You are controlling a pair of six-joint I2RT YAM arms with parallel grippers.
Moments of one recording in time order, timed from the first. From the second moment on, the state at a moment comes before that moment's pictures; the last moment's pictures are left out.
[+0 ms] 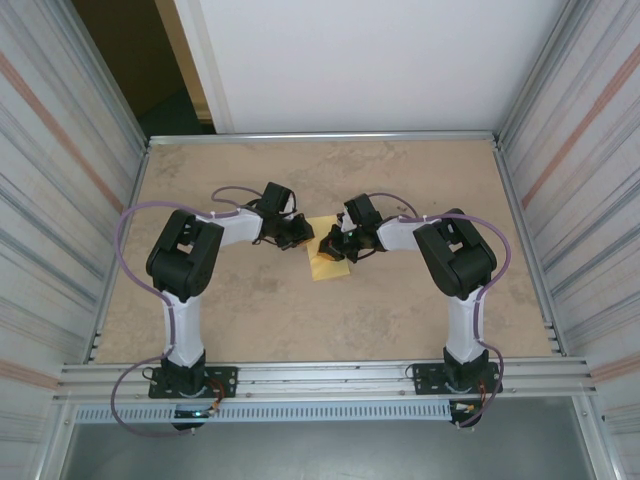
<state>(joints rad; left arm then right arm) -0.46 2.01 1.19 -0.18 0.43 -0.76 0.55 2.01 1.10 -0.03 -0.60 0.94</state>
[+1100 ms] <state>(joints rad) -0.40 1.69 0.96 -0.17 0.34 -0.84 0.56 2.02 1.15 -0.07 -0.60 0.96</state>
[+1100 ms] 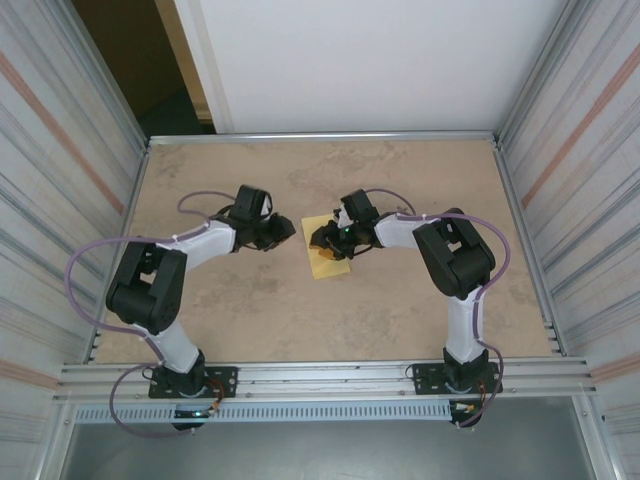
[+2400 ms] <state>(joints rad) -0.55 1.90 1.09 -0.22 0.33 -0.78 0.56 2.03 1.18 -0.20 -0.55 0.90</state>
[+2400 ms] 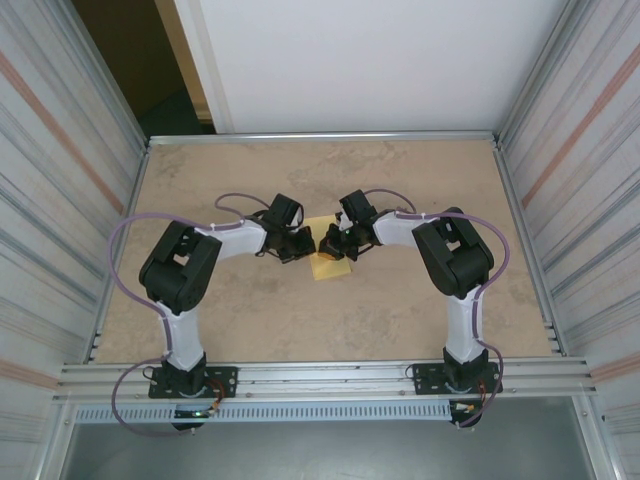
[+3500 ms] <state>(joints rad) -0.56 1.94 1.15 -0.30 0.31 -0.70 0.54 1.99 1.15 -0.20 -0.63 0.75</state>
